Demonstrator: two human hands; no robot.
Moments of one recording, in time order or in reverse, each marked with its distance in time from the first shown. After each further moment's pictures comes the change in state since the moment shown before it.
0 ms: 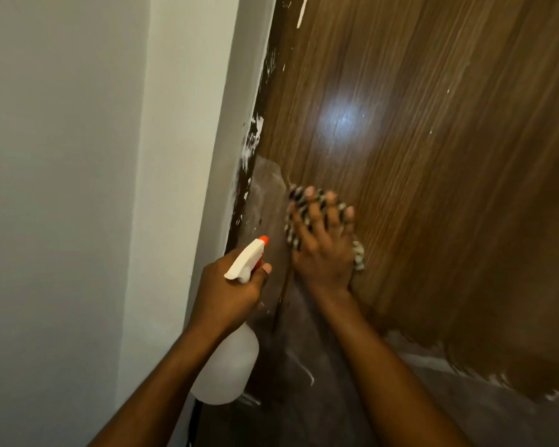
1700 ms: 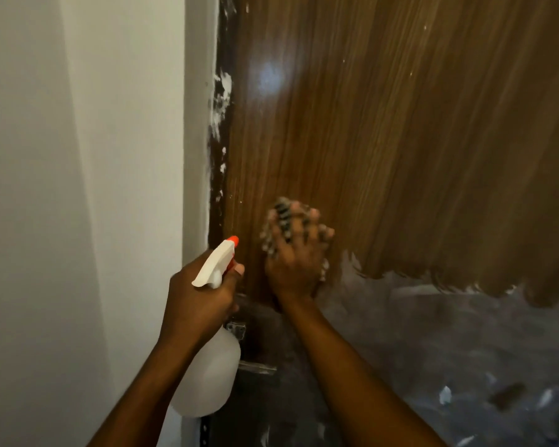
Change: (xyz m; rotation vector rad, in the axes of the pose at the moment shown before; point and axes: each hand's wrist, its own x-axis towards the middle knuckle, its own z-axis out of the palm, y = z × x) left_hand 0.057 -0.050 -0.079 -0.150 -0.200 0.058; right_hand -0.014 -0.106 0.042 0.010 0.090 0.307
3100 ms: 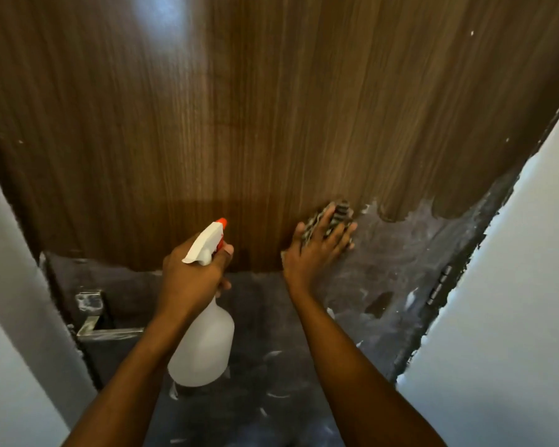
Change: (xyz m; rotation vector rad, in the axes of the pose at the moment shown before) left_hand -0.070 -0.024 0.212 0.001 -0.304 -0.138; right_hand -0.136 0.241 -0.111 -0.206 -0.159 0.852
